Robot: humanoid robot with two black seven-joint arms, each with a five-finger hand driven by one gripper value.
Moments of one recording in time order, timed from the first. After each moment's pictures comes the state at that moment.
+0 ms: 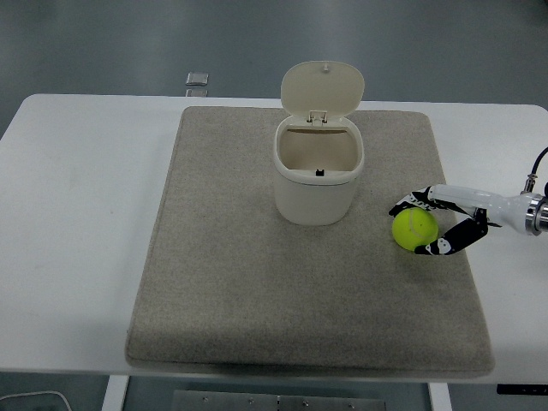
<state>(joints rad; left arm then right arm) 0.03 0.00 -0.13 -0.11 0.09 -0.10 -0.01 0.87 -0.80 0.28 1.27 -1.11 0.31 0.25</state>
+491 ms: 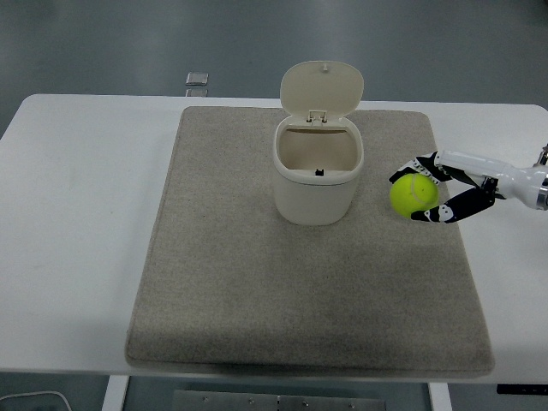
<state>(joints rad) 0.03 0.00 -0.13 -0.11 0.09 -0.10 -0.01 0.88 -0.81 0.40 1.27 -1.03 0.33 0.32</state>
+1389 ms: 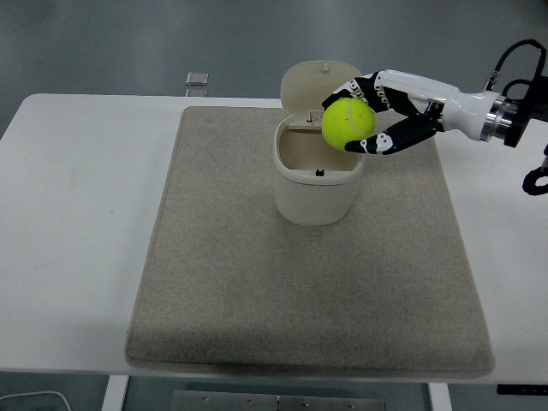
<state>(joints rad) 0.03 0.00 -0.13 -0.11 0.09 -0.10 -0.01 1.08 -0.61 0.41 1.24 -0.90 0.34 0.25</state>
